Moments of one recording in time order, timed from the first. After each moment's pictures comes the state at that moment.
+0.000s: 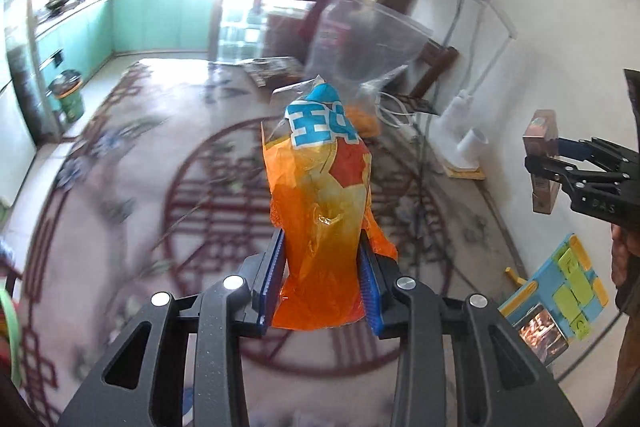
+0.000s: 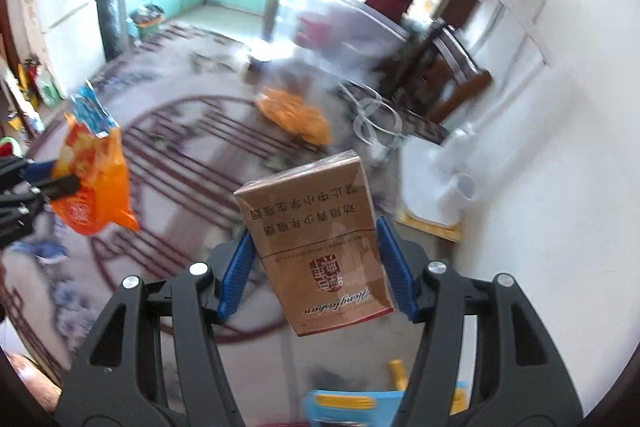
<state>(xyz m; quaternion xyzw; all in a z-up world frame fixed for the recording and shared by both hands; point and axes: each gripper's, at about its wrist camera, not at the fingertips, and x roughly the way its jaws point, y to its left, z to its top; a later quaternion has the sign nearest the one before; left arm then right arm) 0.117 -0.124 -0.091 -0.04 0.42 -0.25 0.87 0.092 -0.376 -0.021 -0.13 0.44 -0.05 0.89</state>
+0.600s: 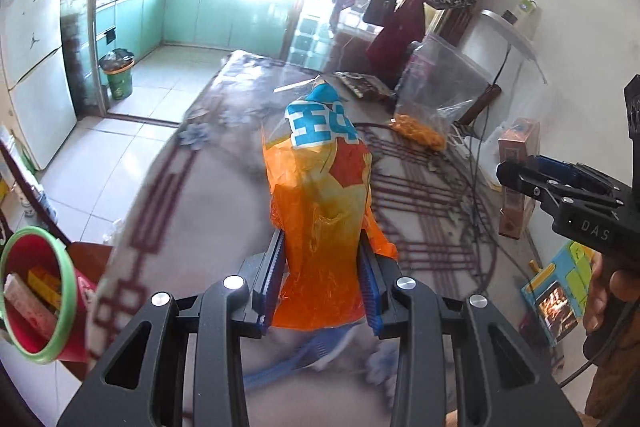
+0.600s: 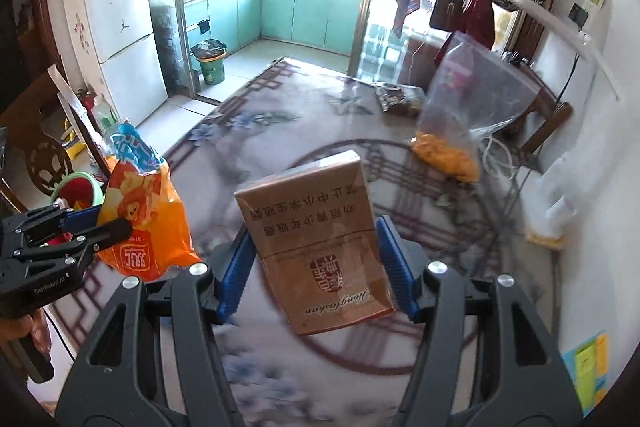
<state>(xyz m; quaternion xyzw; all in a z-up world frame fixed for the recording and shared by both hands) 0.090 0.071 -0.091 -0.08 0.41 -0.20 0.89 0.090 -0.161 -0.039 -0.07 0.40 0.03 0.91</state>
